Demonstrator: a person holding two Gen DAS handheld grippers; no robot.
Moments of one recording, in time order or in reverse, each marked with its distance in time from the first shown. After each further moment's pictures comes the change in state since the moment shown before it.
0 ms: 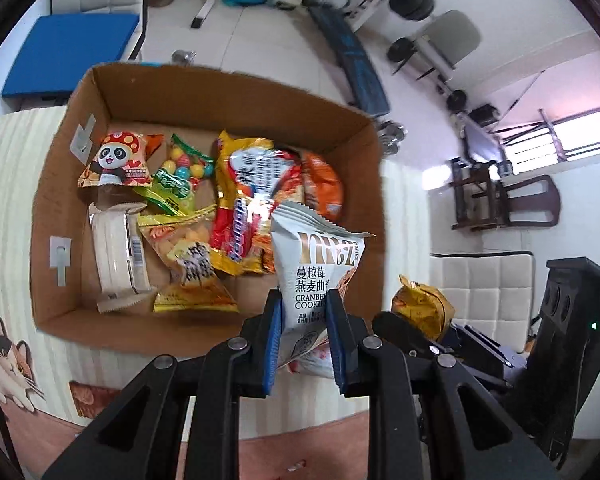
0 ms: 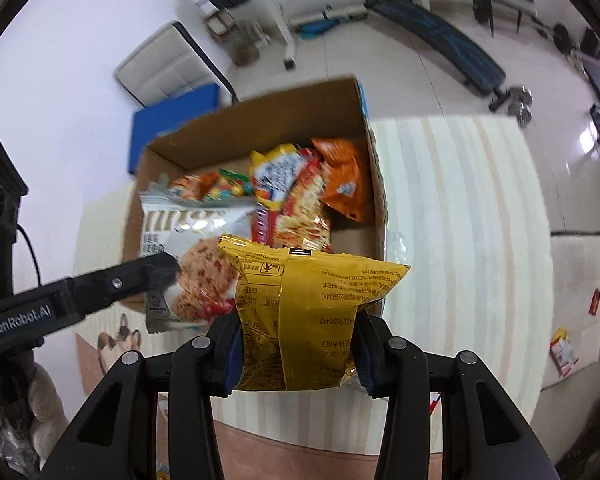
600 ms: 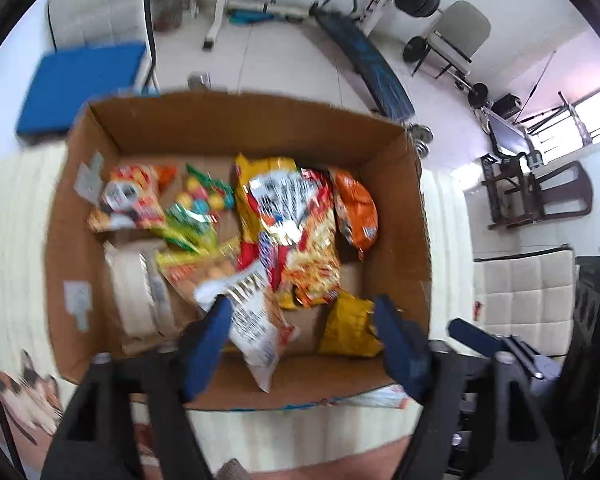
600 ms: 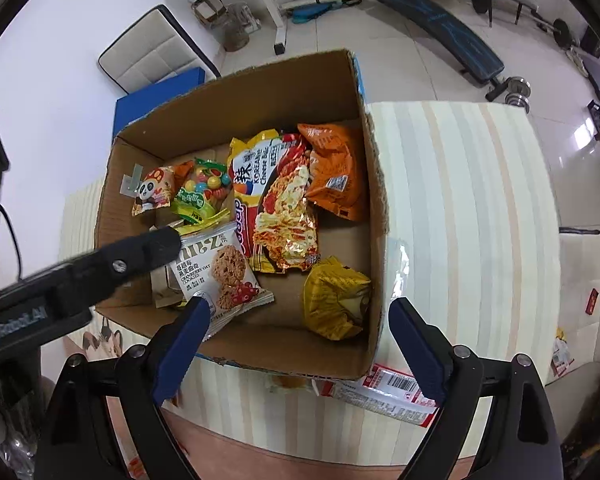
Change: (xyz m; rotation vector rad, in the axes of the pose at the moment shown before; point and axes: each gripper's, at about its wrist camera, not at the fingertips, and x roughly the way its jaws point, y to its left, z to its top) left arm 0.016 -0.013 0.008 0.106 -0.096 0.153; right arm 0.026 -0.007 0.007 -0.014 0.012 -0.042
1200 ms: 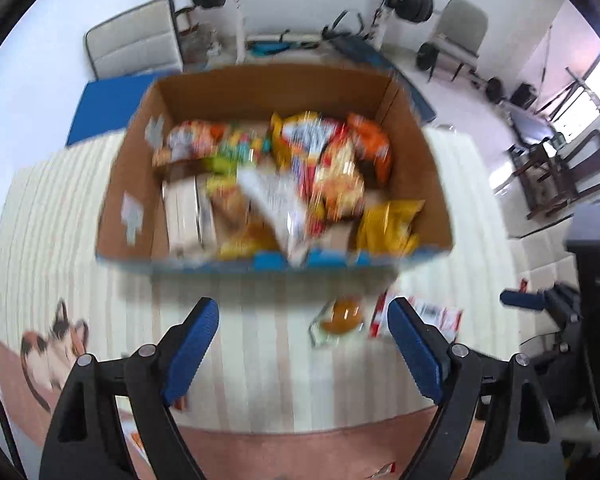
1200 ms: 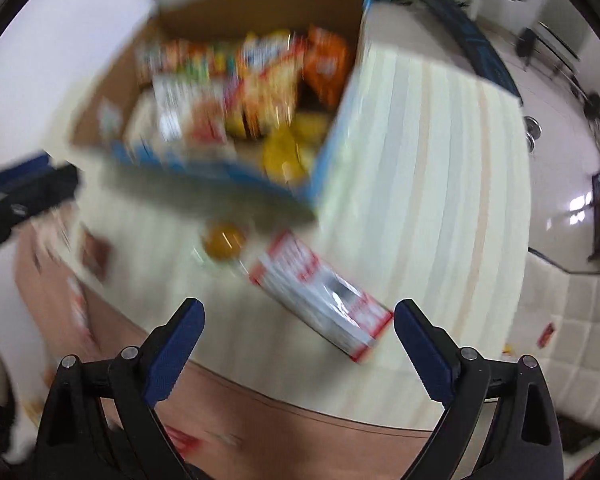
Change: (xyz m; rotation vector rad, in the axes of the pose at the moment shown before) left arm -0.010 -0.016 -0.135 0.049 -0.094 0.184; right arm 0.011 -0.033 -0.105 -0.335 0.140 -0.122
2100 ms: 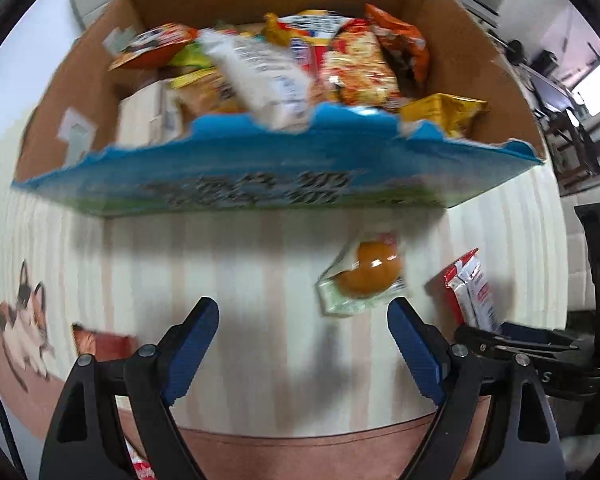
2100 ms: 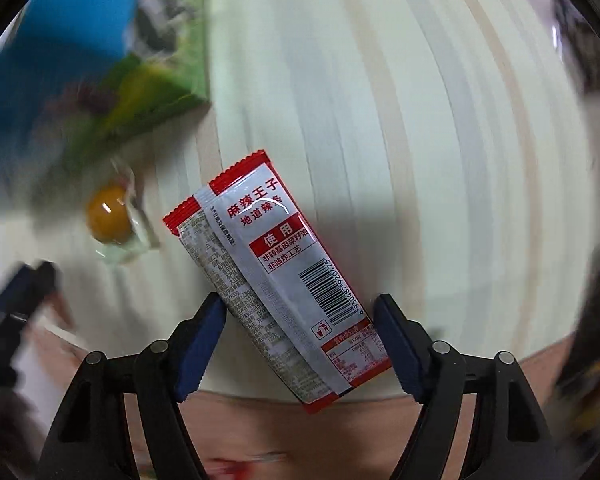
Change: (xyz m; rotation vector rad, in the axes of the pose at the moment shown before) left arm 0.100 -0.017 -0.024 0.023 0.155 0.014; right arm 0.105 -0.077 -0.046 0.546 0.201 0.112
